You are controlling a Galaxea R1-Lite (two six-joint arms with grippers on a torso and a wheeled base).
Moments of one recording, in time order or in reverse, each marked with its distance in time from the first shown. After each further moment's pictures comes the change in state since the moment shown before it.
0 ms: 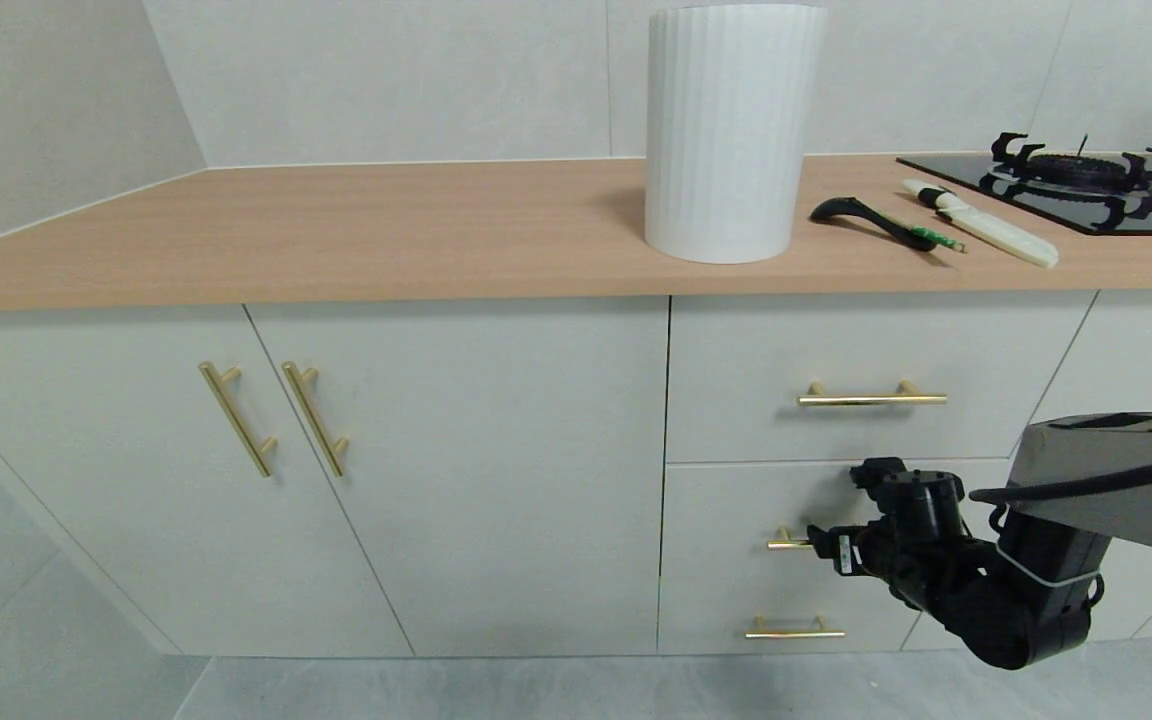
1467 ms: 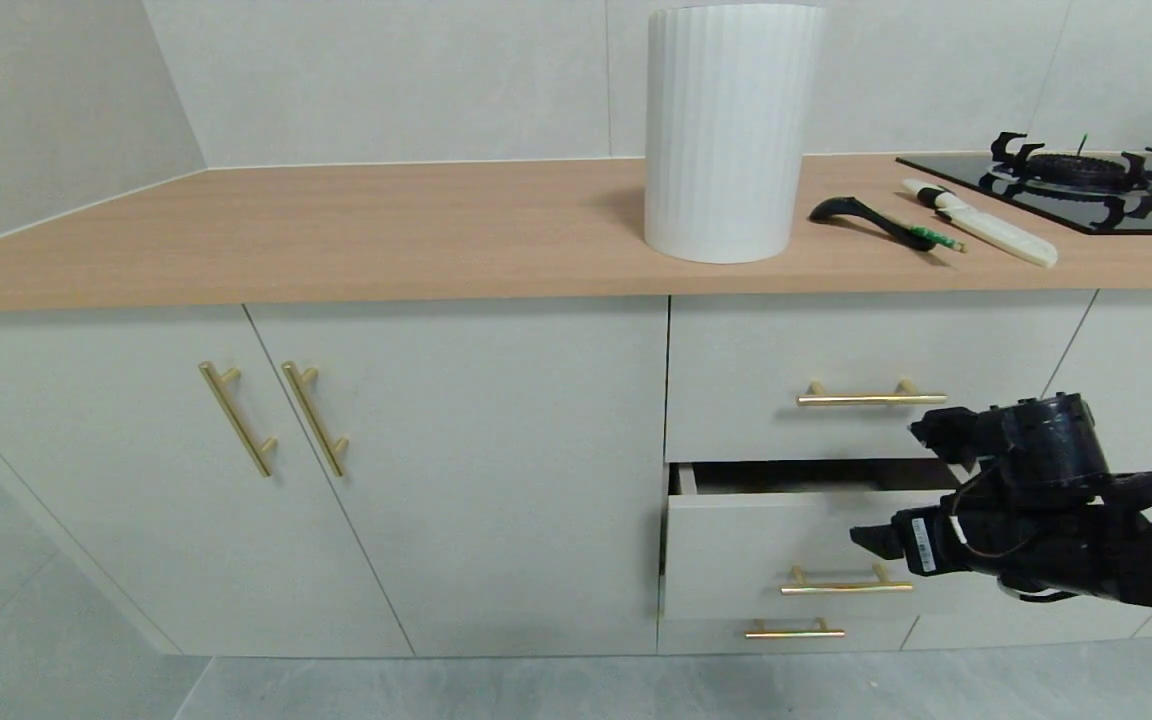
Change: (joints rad) left arm 0.000 0.000 0.000 0.000 0.000 -0.001; right arm 0.047 -0.634 0.056 0.682 0.125 -0.029
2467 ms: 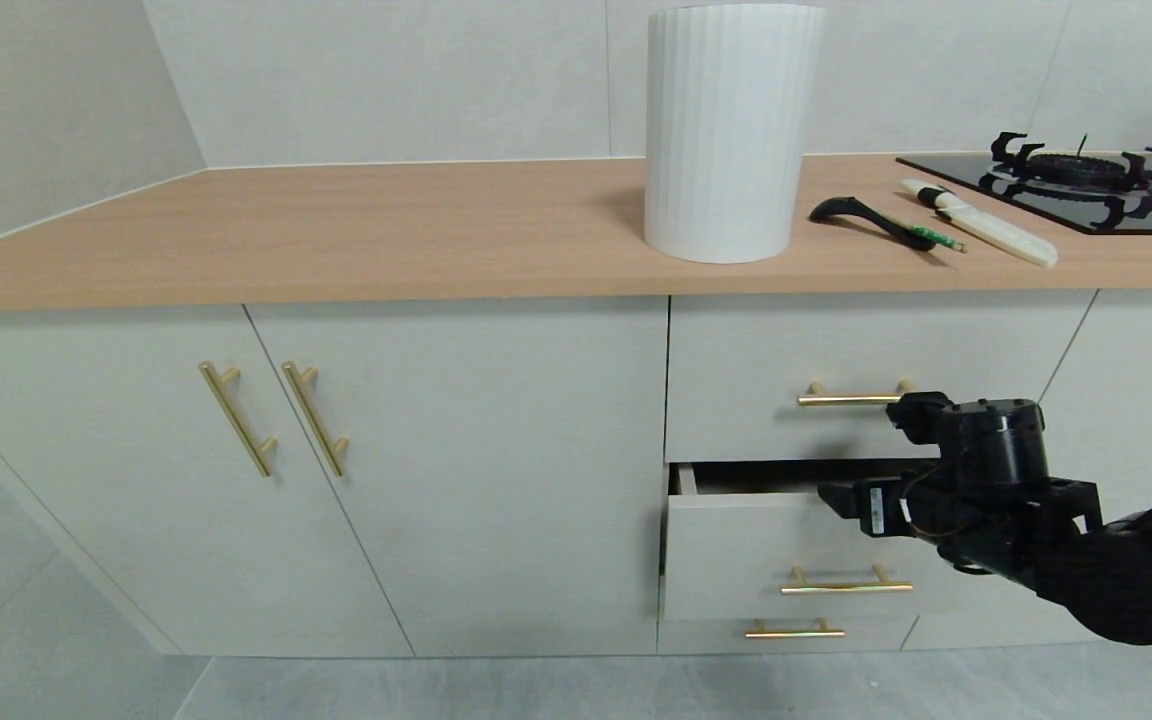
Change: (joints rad) left arm 0.000 0.000 0.000 0.000 0.000 0.000; right arm 0.011 0.194 0.001 -0.383 -0.070 0.054
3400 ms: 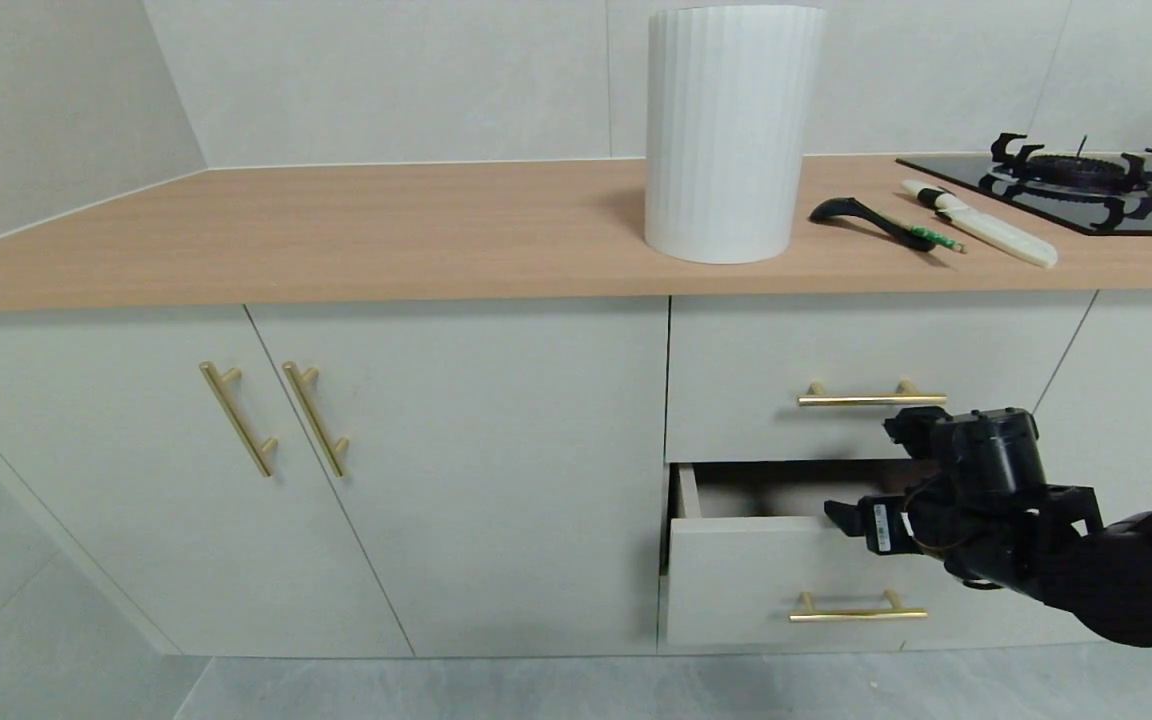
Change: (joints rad) left arm 0.000 0.000 0.000 0.000 0.000 0.000; right arm -0.001 -0.019 0.004 0.124 -0.026 -0.005
